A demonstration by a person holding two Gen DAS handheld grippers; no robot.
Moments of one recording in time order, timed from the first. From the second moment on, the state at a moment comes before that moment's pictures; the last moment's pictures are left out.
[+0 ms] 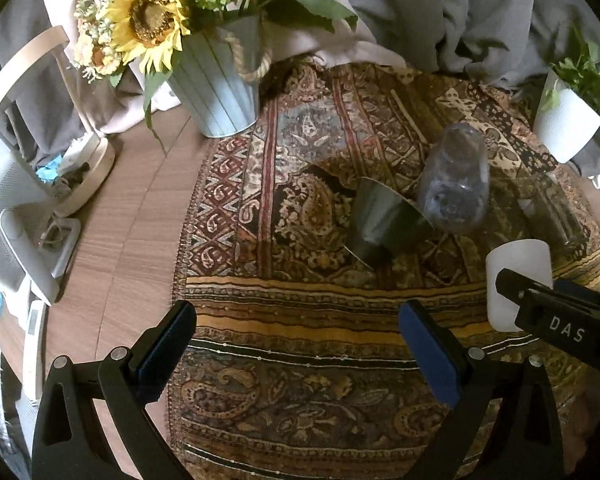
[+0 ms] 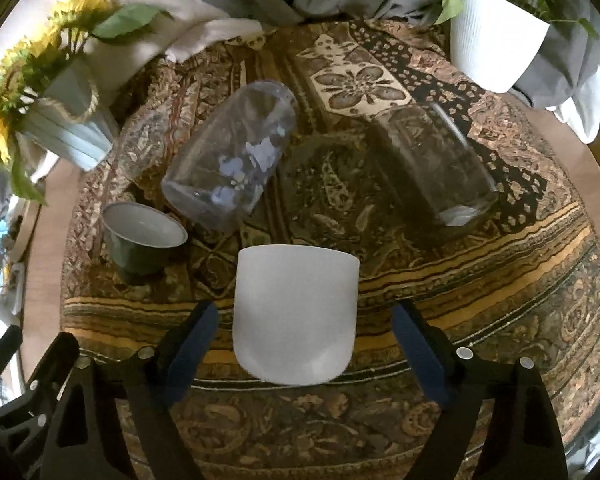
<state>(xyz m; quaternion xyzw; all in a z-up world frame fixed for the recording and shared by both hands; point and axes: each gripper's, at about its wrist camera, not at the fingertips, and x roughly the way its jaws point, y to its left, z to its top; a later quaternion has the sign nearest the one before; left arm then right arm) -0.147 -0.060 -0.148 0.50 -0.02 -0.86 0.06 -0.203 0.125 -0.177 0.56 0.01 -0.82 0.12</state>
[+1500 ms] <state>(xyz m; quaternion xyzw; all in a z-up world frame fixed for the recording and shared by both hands) -0.075 -0.020 -0.165 0.53 -0.01 -0.84 0.12 -0.141 0.155 -0.193 0.56 0.05 -0.81 0.19</state>
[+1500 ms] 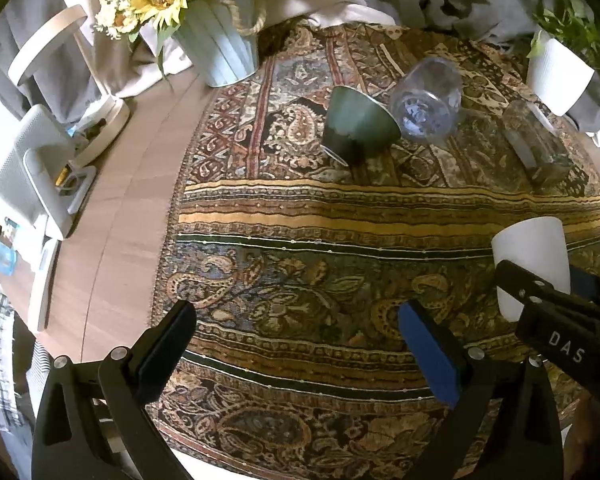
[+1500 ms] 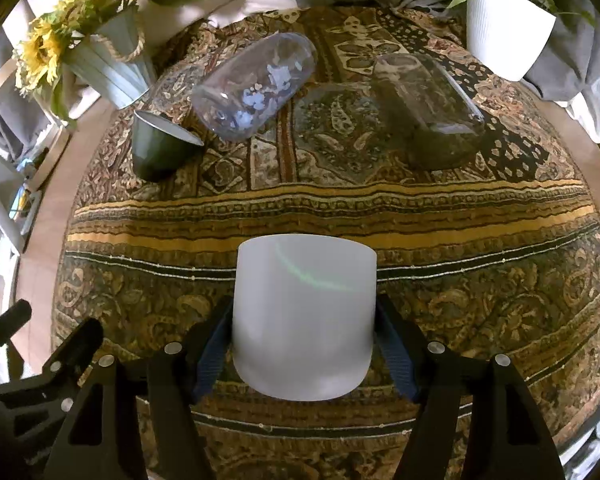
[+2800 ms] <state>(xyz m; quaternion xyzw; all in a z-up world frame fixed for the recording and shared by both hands) -0.089 0.118 -0.175 0.51 0.03 -0.86 0.05 -0.129 0.316 -0.157 0.53 0.04 -0.84 0.12</state>
